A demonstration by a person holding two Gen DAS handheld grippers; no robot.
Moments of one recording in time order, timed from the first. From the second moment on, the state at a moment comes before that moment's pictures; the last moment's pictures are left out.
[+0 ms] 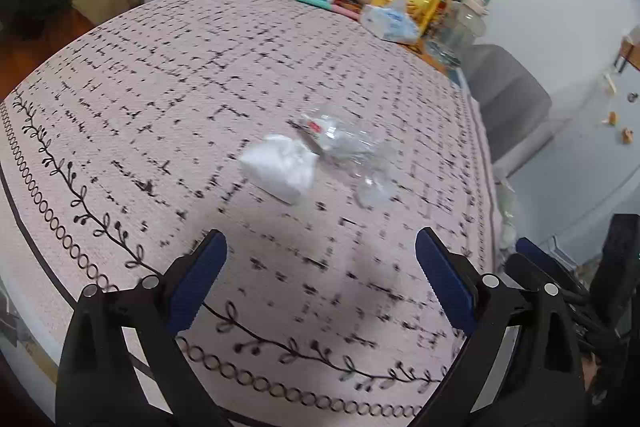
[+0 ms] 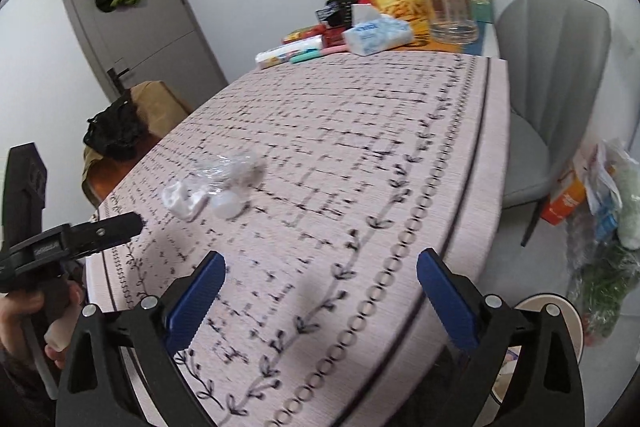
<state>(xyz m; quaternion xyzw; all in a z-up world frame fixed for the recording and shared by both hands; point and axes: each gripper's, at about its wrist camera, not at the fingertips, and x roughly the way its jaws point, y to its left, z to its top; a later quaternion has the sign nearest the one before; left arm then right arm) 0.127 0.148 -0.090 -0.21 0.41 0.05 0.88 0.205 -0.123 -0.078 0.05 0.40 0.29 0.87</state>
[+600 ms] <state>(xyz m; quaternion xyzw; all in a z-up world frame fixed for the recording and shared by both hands) 0.178 0.178 -0.116 -0.23 0.41 0.09 0.88 0.231 -0.083 -0.083 0.02 0.43 0.29 0.85</state>
